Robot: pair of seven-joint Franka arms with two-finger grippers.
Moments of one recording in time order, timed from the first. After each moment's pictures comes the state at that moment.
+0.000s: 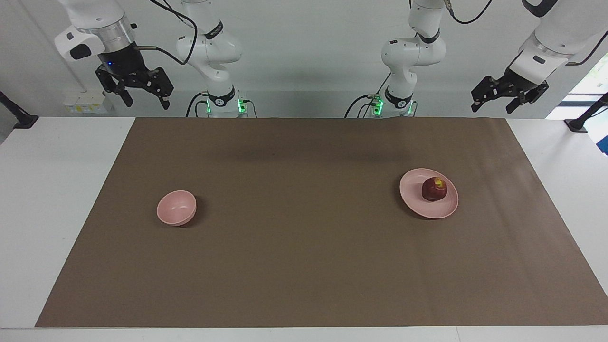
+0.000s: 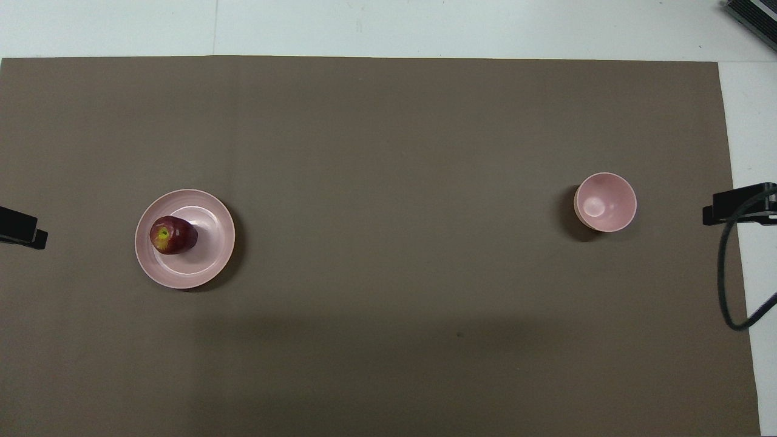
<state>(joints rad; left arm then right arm) 0.03 -0.03 -0.02 -1.50 -0.02 1.34 0.09 0.02 -0.07 -0.06 -1.52 0.00 1.45 0.09</state>
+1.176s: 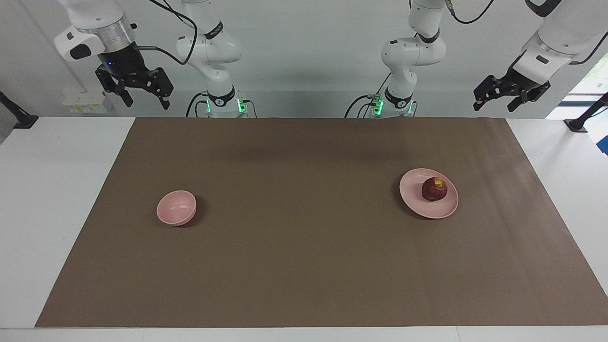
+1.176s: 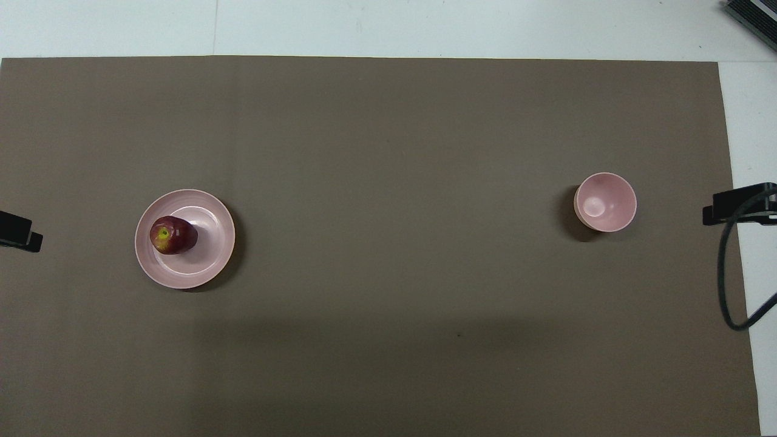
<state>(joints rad) 0.05 -0.03 -0.02 -1.50 -0.02 1.33 0.09 0.02 -0.07 -0.06 -1.52 0.00 1.45 0.09</state>
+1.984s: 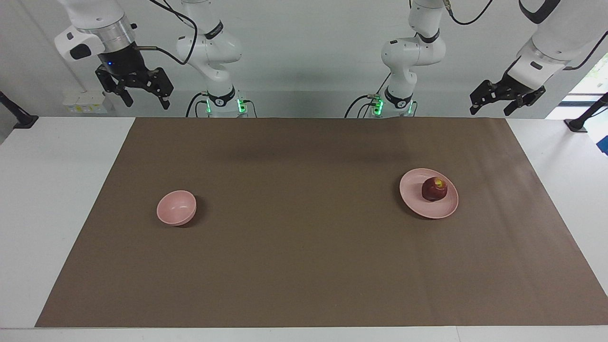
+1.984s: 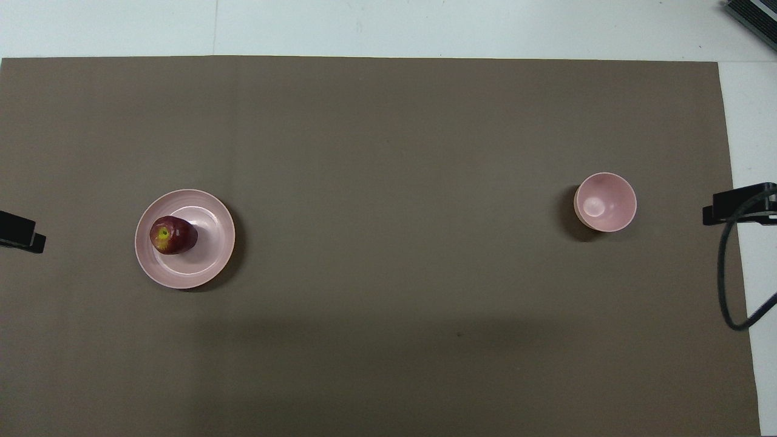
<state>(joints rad) 0.05 -0.04 -0.03 -1.59 -0.02 1.40 0.09 0.02 -0.07 -0.06 -1.52 0.00 1.45 0.09</state>
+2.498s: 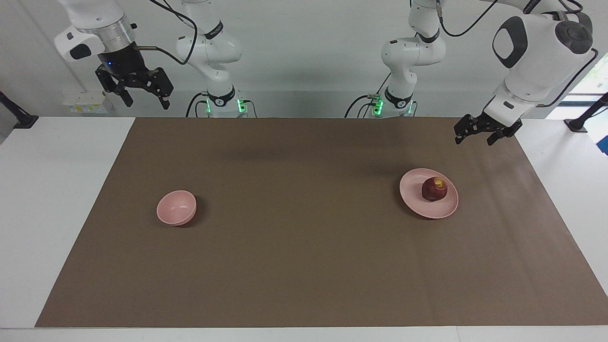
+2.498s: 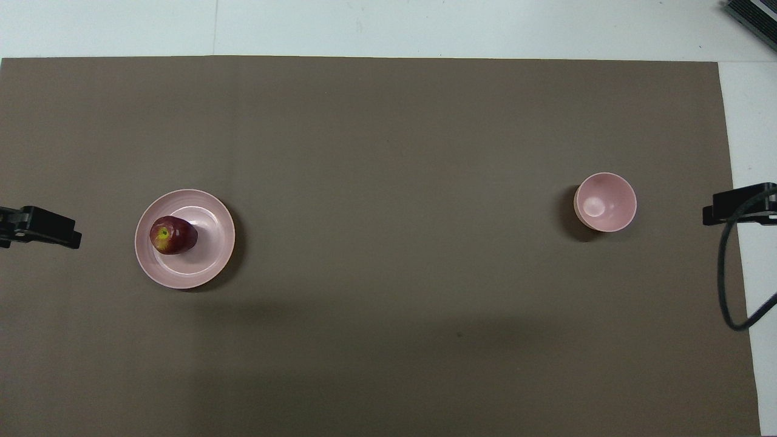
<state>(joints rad) 0.04 -0.04 -0.04 -1.82 -0.02 1.70 0.09 0.02 -0.07 -0.06 -1.52 0.00 1.45 0.09</state>
